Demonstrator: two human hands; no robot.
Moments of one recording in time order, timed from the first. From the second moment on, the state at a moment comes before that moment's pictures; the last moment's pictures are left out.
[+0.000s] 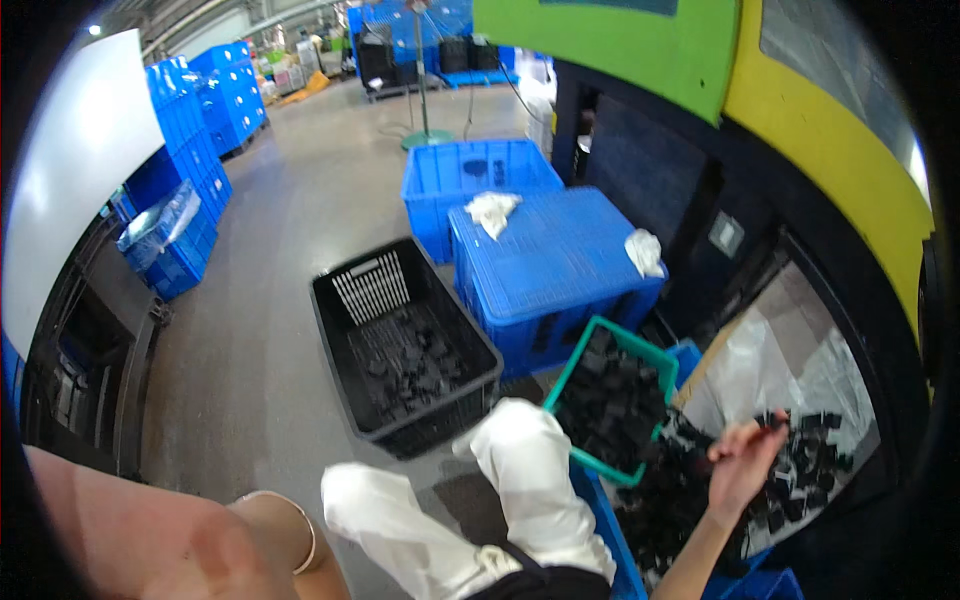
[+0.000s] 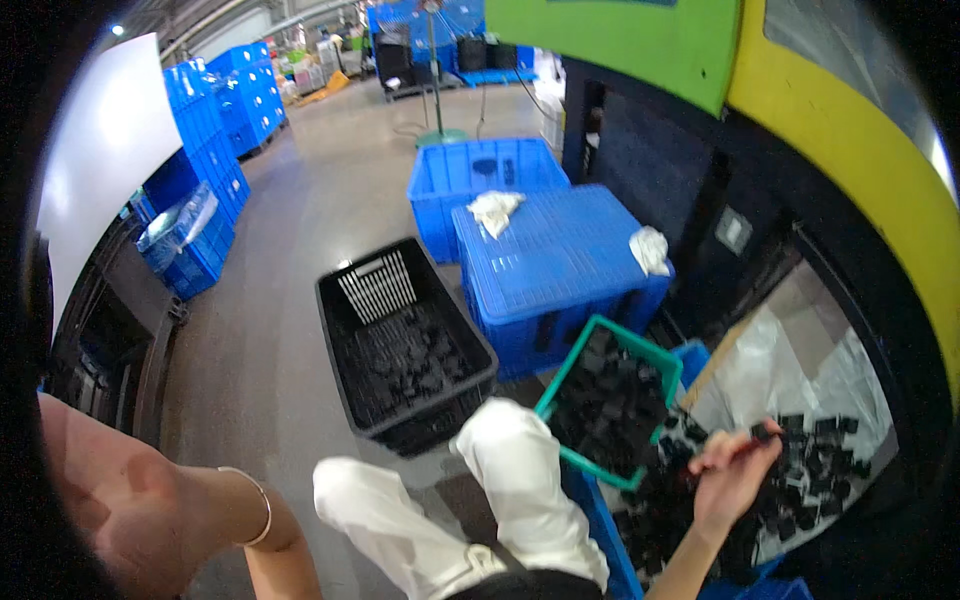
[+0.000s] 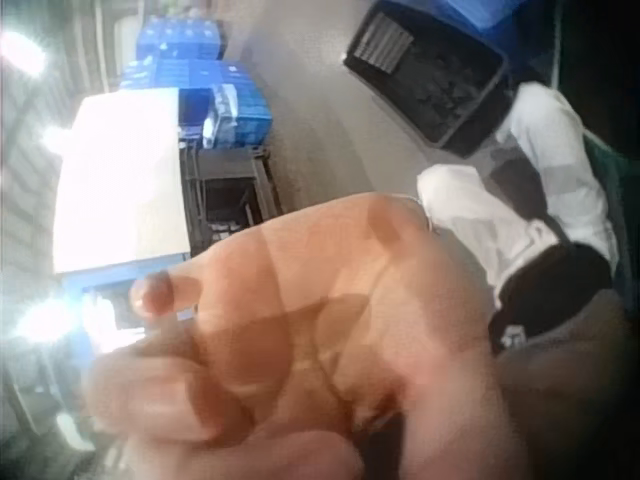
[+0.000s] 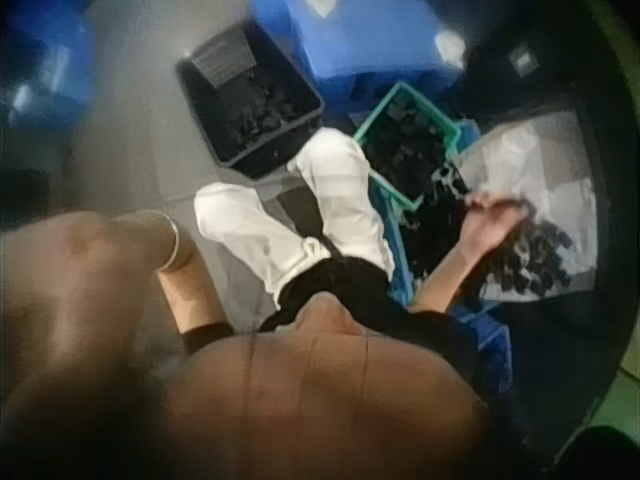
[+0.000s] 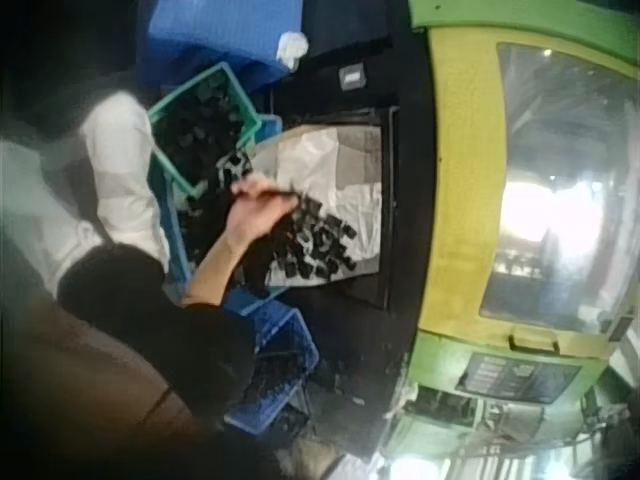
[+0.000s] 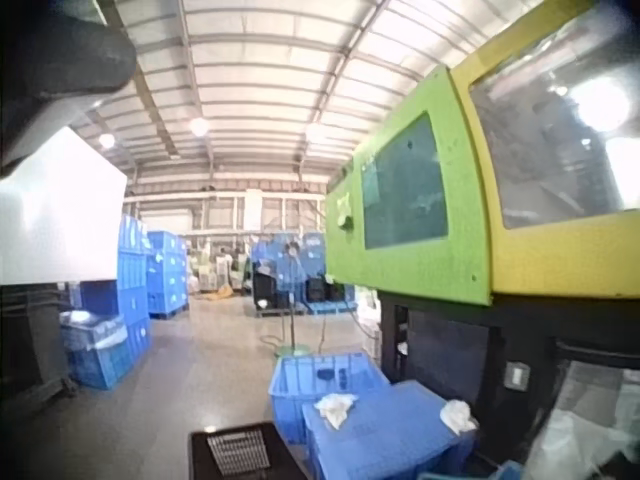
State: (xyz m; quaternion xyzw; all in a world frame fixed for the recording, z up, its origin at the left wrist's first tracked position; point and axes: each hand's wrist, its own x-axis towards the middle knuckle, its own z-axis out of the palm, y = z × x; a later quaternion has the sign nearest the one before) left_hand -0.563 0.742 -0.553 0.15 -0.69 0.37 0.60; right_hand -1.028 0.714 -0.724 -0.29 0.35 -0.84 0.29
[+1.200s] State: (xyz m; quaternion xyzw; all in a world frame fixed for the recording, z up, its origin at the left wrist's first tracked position) left_hand -0.584 0.566 -0.755 0.60 -0.49 -0.19 0.60; right_hand -0.706 0.495 -0.744 -0.59 0.17 -0.40 0.68
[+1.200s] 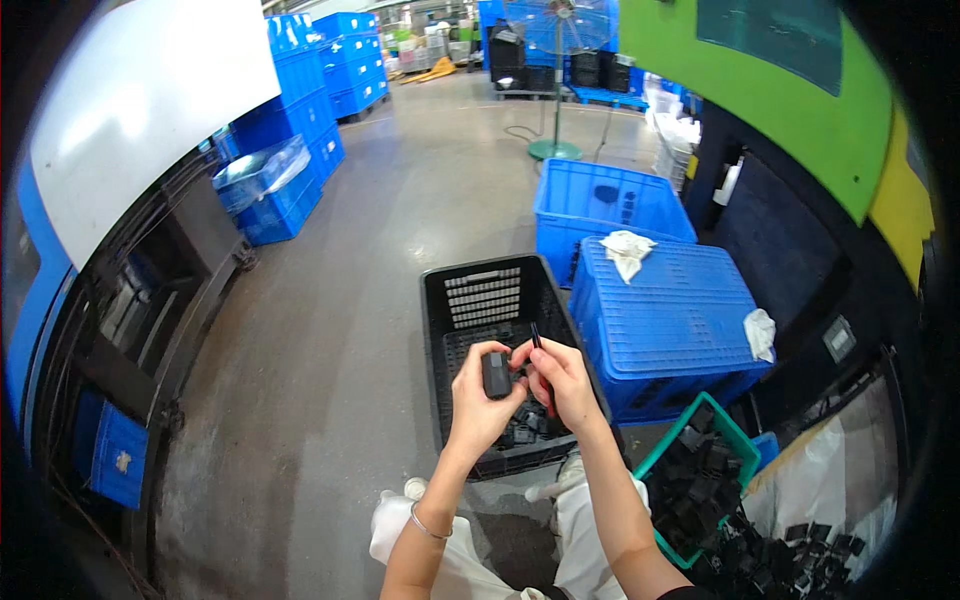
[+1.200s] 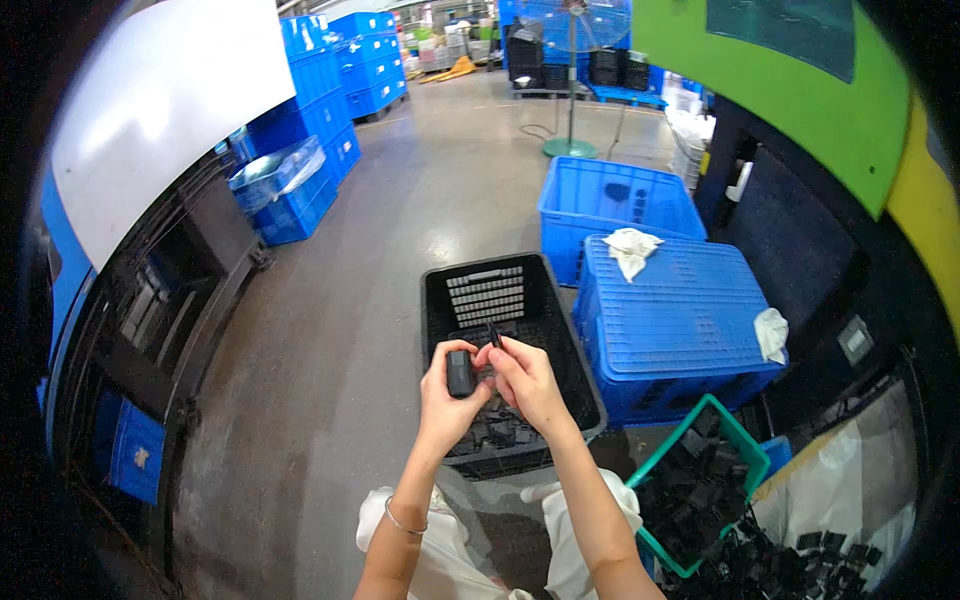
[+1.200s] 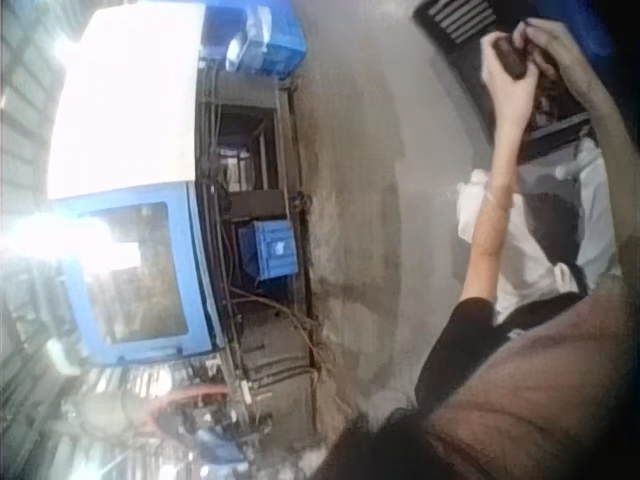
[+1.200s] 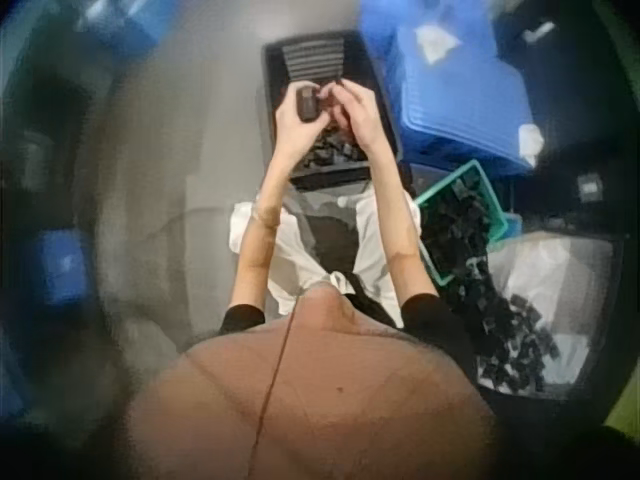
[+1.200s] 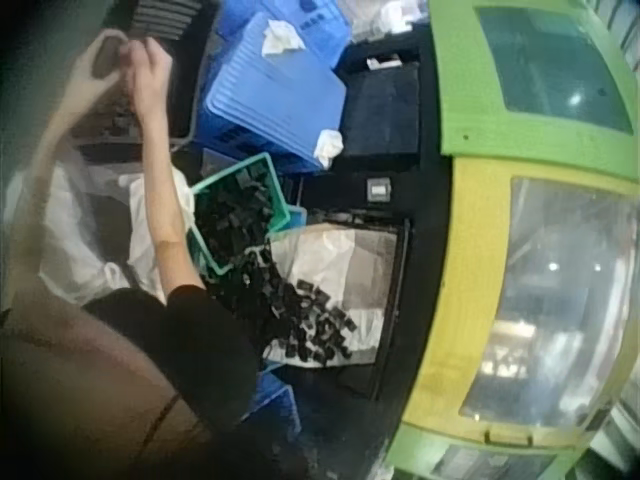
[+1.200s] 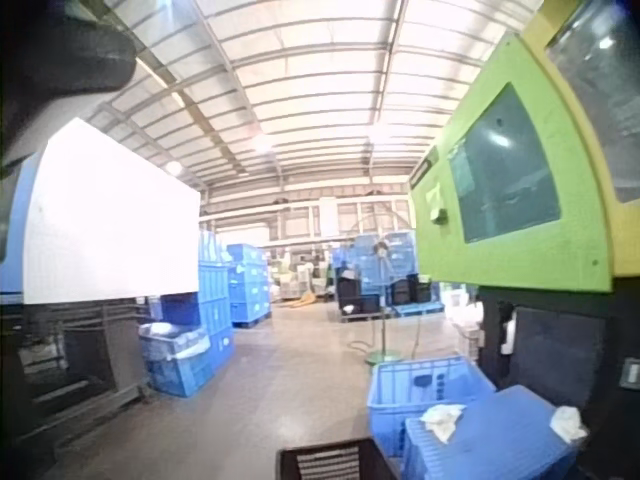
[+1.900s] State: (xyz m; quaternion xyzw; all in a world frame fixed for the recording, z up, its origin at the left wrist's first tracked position) left_hand -0.551 0.575 -0.773 0.62 -0.62 -0.03 0.48; right_hand -0.700 0.508 -0.771 -0.71 0.36 -0.43 0.43
